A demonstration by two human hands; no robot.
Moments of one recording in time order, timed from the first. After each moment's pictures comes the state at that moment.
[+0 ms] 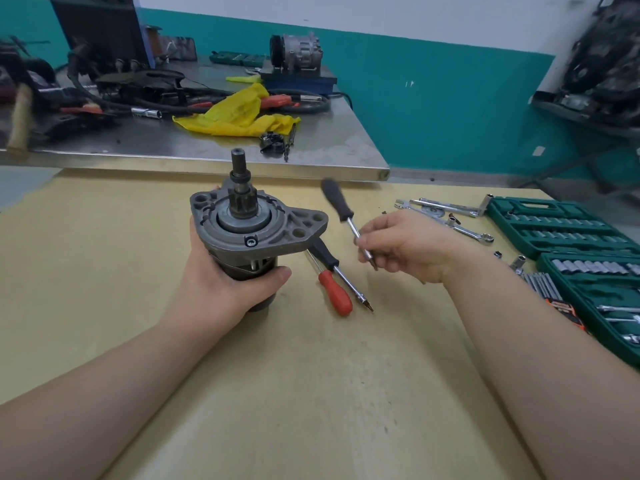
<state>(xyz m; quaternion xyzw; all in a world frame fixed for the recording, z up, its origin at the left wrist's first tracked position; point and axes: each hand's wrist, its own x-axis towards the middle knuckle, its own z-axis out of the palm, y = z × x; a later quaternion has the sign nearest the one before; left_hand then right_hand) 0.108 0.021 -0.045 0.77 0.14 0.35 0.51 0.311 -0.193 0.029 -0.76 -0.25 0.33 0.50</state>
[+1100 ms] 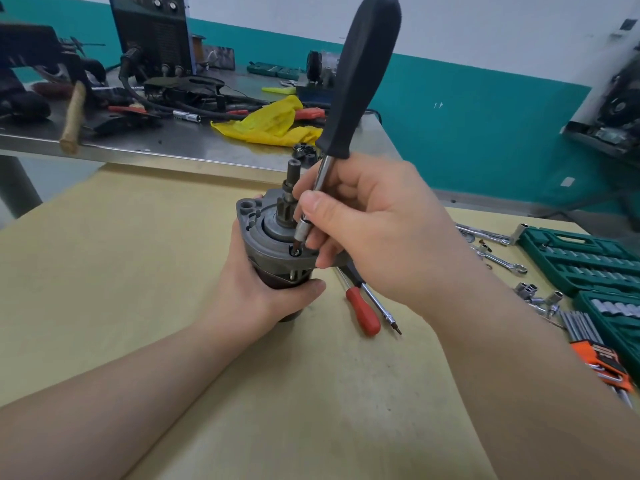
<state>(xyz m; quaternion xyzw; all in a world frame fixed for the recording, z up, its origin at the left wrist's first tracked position) 0.113 0.020 -0.042 0.72 0.08 0.39 0.58 0.183 -0.141 0.104 -0.70 -0.50 0.09 0.50</state>
